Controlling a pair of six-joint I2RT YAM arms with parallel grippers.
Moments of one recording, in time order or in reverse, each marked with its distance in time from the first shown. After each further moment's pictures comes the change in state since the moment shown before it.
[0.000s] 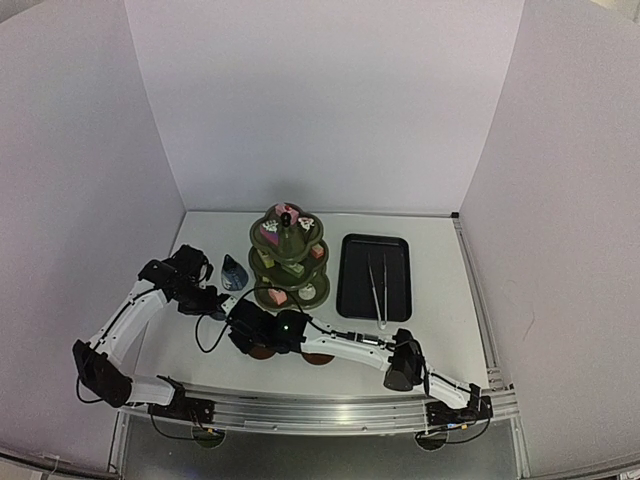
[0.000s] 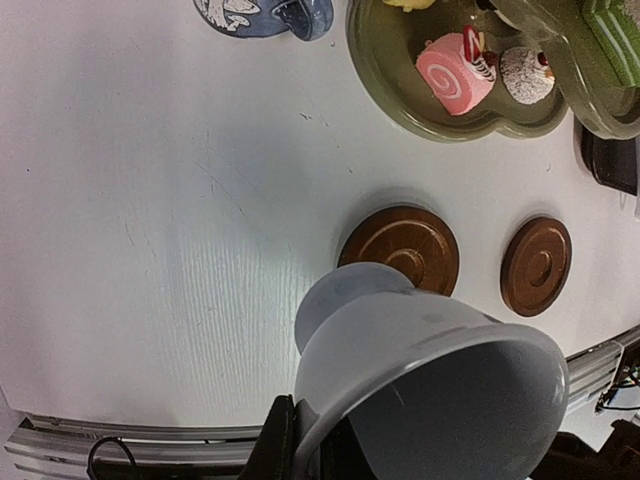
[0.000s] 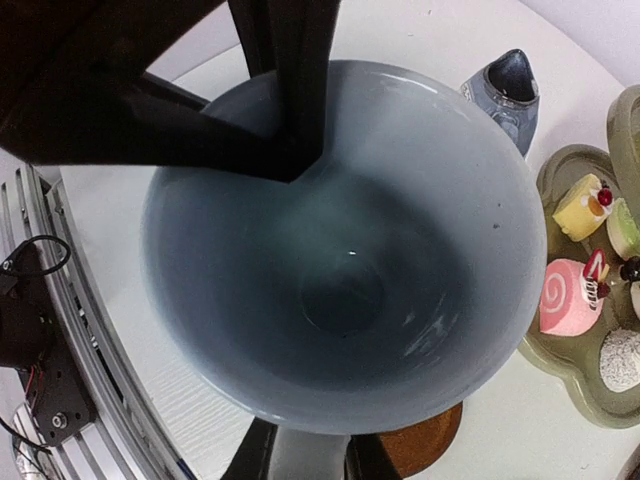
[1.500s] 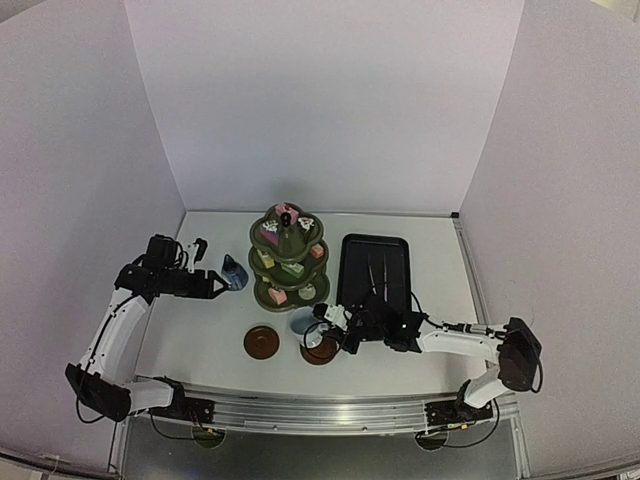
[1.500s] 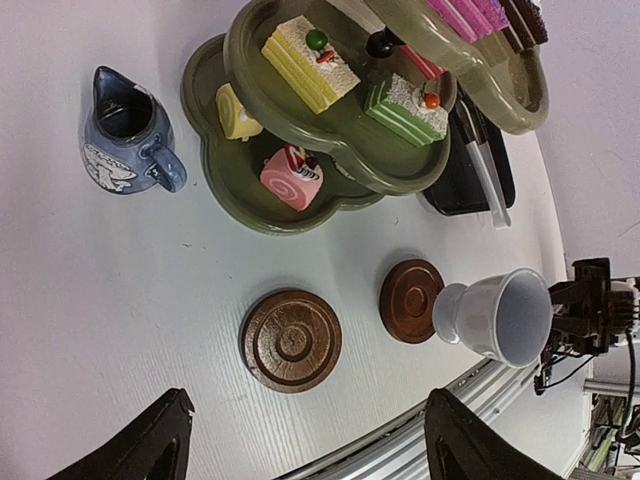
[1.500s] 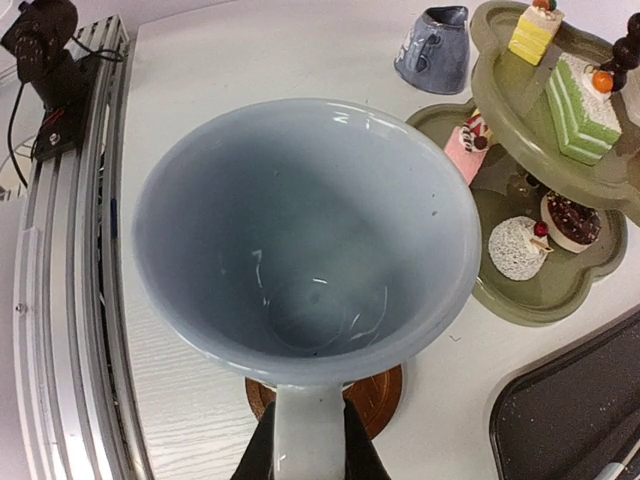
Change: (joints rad) left arm 0.144 -0.117 0.030 0.188 0.306 0.178; right arm -0.286 -0.998 -1.551 0.653 -0.425 -0.483
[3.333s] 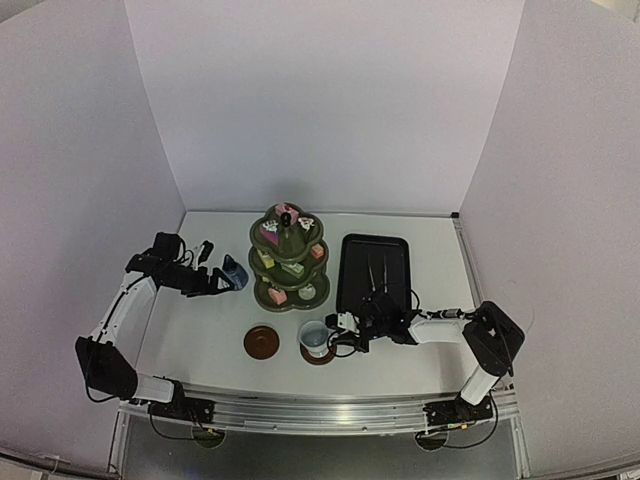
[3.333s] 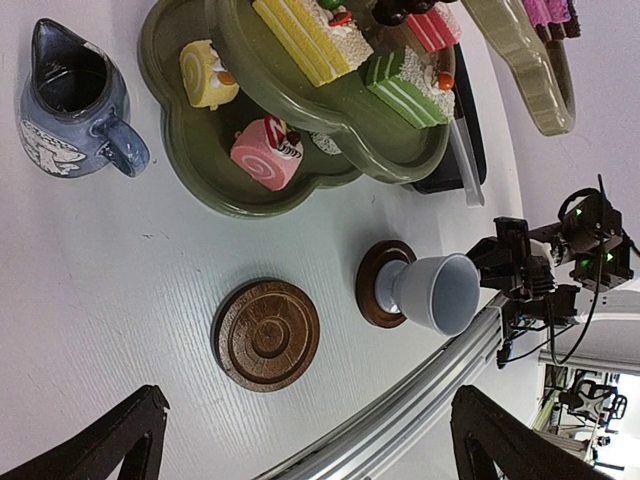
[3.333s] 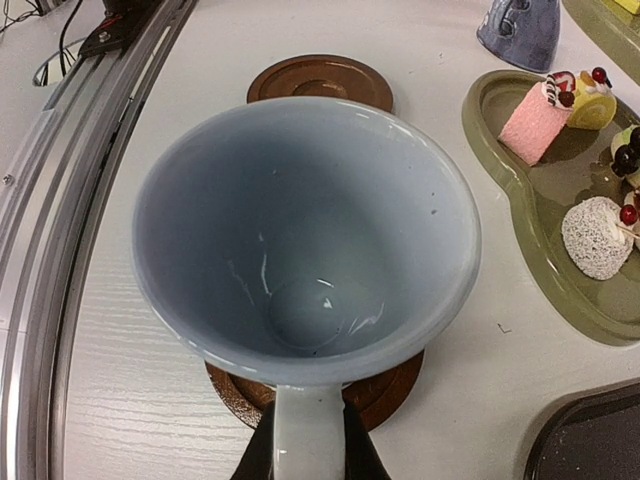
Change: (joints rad) left arm 0.111 0.170 -0.022 0.024 0.230 0.099; right arm -0.220 0.197 -0.160 0.252 -0.387 -0.326
